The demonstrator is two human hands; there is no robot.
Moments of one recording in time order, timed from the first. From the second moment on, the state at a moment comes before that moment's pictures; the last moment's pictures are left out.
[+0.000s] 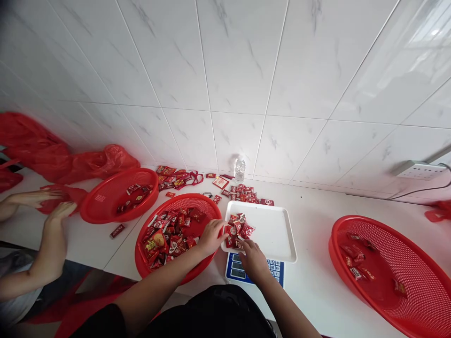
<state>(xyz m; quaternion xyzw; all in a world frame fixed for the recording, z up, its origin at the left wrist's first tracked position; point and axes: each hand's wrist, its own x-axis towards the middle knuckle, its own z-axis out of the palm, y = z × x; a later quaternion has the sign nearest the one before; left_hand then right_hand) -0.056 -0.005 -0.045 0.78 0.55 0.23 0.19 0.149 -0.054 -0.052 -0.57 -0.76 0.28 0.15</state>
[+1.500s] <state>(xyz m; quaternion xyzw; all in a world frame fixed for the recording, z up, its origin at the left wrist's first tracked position) -0.030 0.044 -0.048 0.80 0.54 0.14 0.23 0.149 -0.020 -0.046 -0.54 -0.26 0.64 0.48</state>
